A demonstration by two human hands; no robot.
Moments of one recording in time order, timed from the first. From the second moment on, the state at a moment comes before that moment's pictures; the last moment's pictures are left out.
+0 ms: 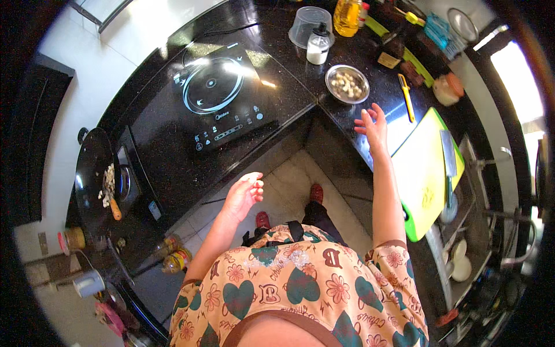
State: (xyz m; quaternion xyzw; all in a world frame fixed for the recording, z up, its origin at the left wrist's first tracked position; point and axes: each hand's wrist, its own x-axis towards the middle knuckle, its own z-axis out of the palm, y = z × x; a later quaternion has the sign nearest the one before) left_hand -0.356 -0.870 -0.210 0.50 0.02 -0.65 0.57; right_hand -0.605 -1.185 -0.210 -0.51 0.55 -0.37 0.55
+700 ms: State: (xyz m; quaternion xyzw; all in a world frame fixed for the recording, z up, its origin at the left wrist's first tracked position) left_hand -0.486 -1.093 -0.237 0.50 -0.07 -0.65 0.57; right_hand -0.646 -1.226 -0.233 -0.45 0.49 -0.29 0.69
